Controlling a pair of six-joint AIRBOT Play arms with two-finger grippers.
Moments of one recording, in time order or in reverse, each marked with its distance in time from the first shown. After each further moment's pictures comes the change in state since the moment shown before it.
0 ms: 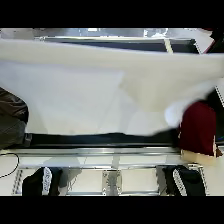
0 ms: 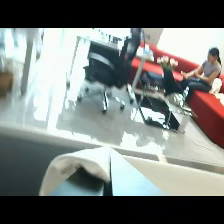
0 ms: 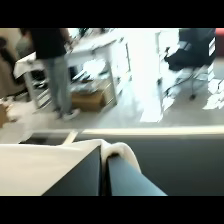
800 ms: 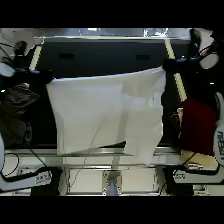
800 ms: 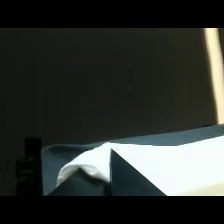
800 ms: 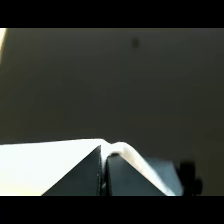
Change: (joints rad) left arm -0.426 -0.874 0.088 0.508 -0.072 -0.192; right arm 0.061 -1.065 0.242 -0.100 0.085 -0.007
